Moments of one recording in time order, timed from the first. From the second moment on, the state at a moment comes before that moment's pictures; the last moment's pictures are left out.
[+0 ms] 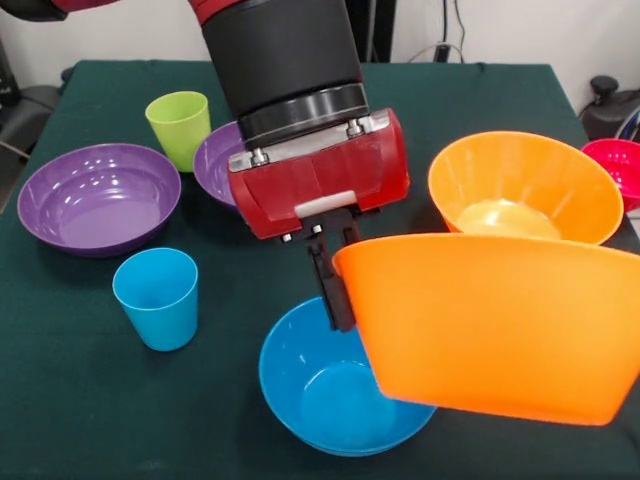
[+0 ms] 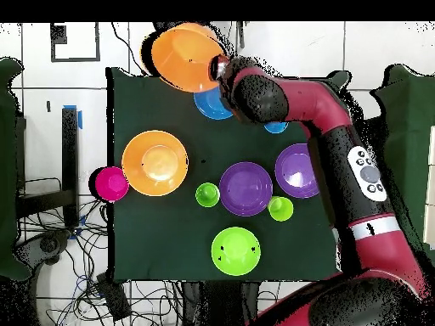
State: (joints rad) arm -0.77 -0.39 0.92 1.26 -0.58 0.45 1.72
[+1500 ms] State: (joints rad) arm -0.68 -0.60 0.79 1.46 -0.57 0.50 1.64
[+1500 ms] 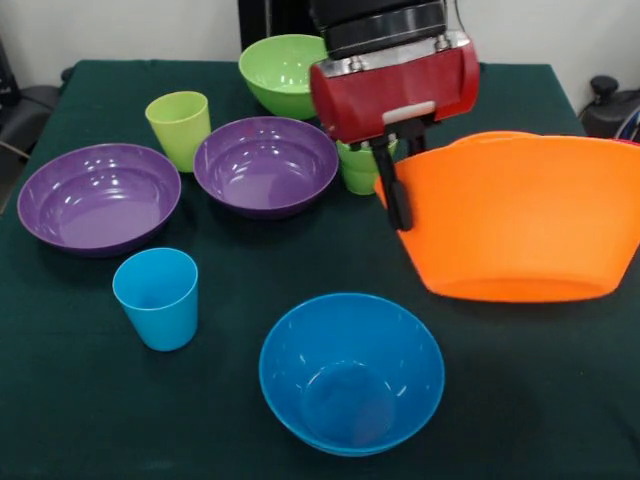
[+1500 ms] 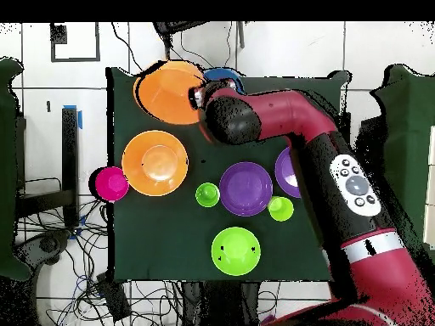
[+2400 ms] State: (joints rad) arm -0.57 -0.65 0.61 1.51 -0.47 0.60 1.69
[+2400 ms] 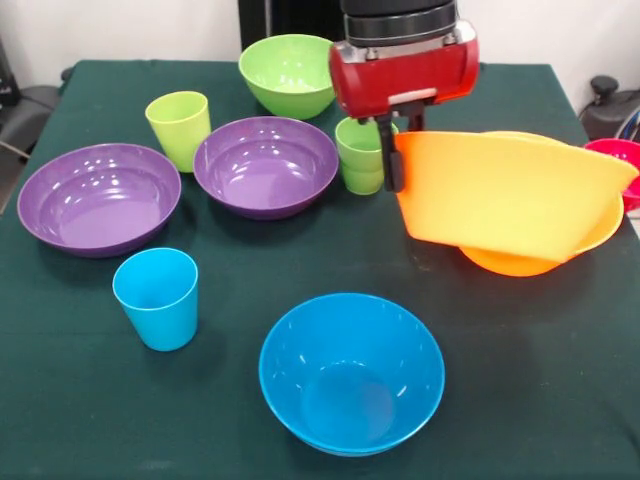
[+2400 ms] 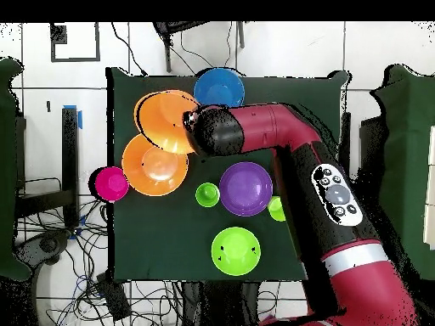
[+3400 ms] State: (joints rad) arm -0.52 -0.67 0.44 1.49 -0.40 1.04 1.69
